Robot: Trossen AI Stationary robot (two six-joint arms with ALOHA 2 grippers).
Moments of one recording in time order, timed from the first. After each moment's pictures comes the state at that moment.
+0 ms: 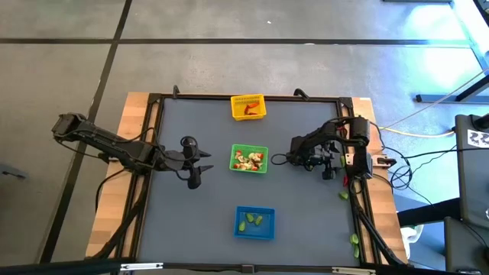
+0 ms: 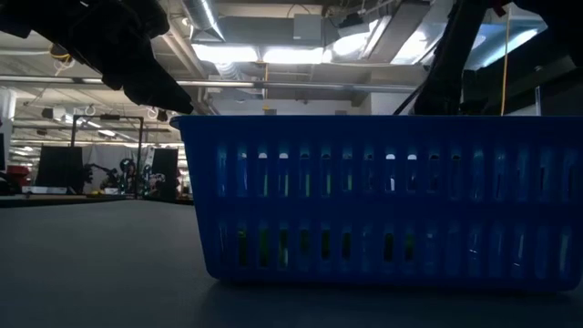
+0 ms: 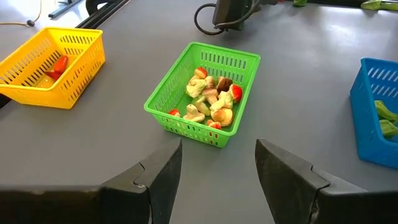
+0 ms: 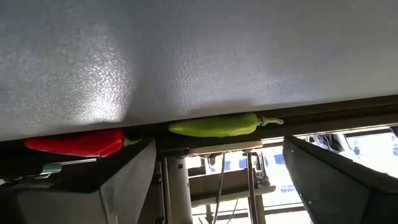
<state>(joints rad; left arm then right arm) -0.24 0.98 0.48 -0.10 -0.47 -0.28 -0.20 2.04 0.81 -1.34 0.19 0.00</state>
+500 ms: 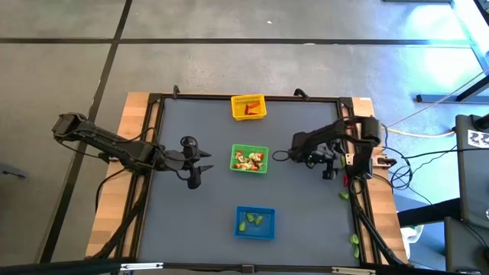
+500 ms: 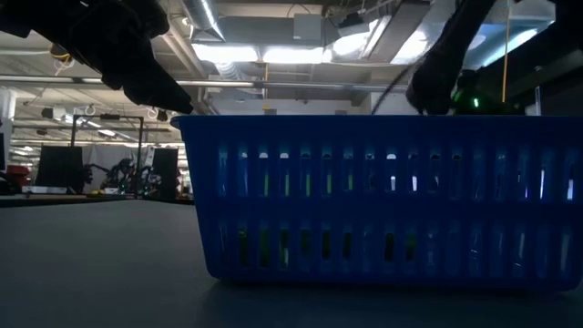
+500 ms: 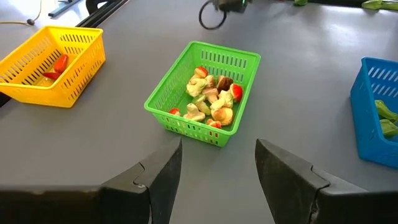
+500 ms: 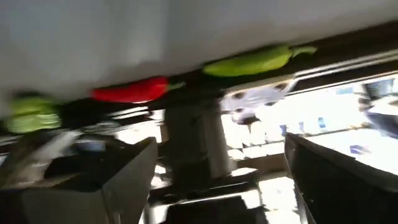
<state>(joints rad) -0.24 0.98 0.48 -0.10 -0.47 -0.29 -0.20 1.90 0.87 -1.52 0.07 0.10</state>
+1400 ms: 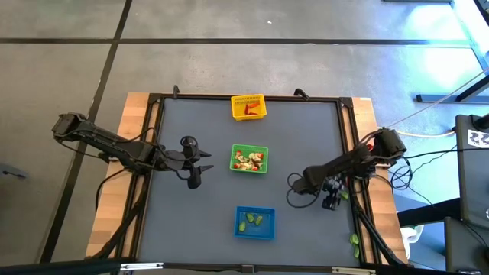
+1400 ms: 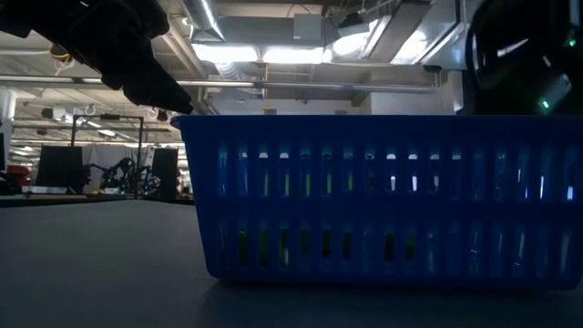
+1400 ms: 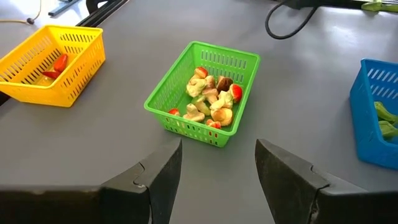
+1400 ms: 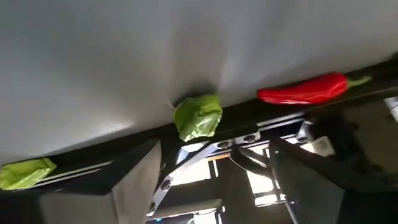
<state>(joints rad) -0.24 0.98 0.48 -0.10 -0.47 -0.29 0.33 1.73 0.82 -1.34 -0.38 0.57</state>
